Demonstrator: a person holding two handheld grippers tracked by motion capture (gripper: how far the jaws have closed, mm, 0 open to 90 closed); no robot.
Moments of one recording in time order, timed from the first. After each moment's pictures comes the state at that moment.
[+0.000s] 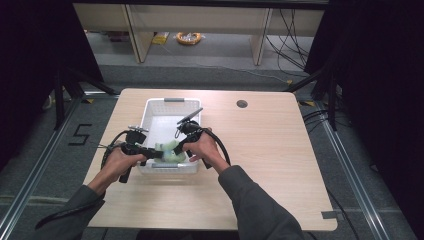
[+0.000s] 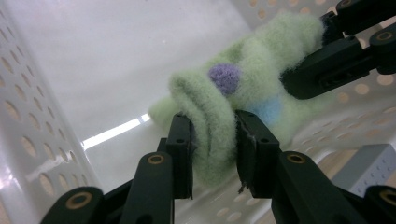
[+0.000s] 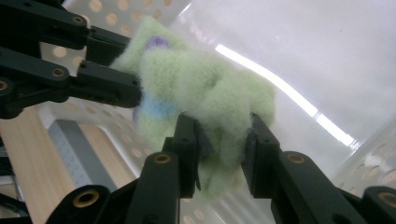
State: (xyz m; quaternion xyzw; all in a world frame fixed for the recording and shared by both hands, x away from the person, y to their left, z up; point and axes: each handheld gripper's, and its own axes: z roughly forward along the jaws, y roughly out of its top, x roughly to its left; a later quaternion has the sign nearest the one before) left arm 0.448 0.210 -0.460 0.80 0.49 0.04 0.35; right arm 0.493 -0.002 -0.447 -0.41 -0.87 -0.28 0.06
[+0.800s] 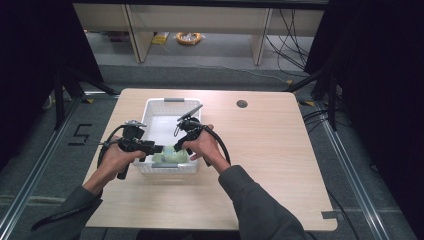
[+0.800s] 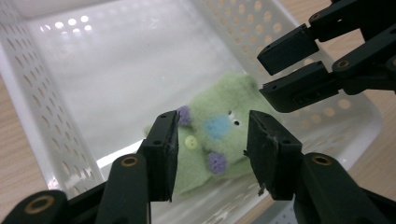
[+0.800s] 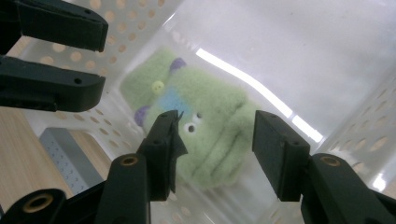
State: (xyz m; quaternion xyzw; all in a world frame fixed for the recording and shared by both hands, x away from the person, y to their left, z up) left arm 0.438 0.207 -0.425 0.79 0.47 0.08 0.37; right arm 0.492 -0.004 -0.429 -0.41 -0.87 -0.28 0.02
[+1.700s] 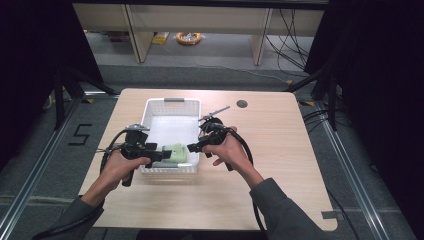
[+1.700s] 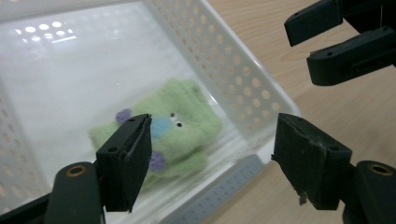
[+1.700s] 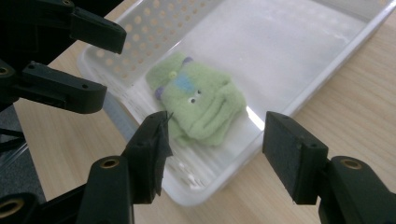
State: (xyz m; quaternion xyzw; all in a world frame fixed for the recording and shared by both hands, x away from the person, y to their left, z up) left arm 0.409 0.186 -0.414 0.78 0.46 0.06 0.42; right arm 0.453 -0.070 -0.396 -0.37 -0.85 -0.37 0.00
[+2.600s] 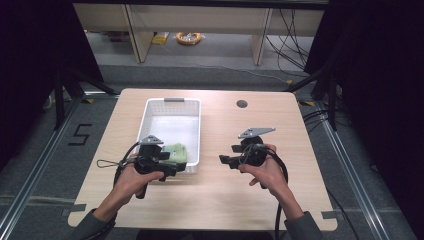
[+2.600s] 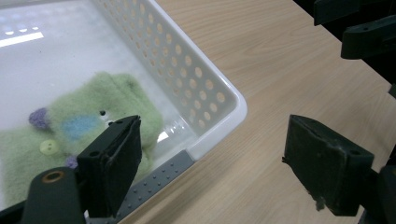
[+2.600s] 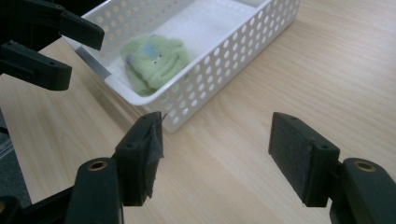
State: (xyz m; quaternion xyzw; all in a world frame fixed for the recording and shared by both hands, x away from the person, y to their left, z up) left arm 0.382 0.149 -0.429 0.78 0.43 0.06 0.44; right arm 0.399 -0.167 -0.407 -0.38 -0.82 -0.41 -0.07
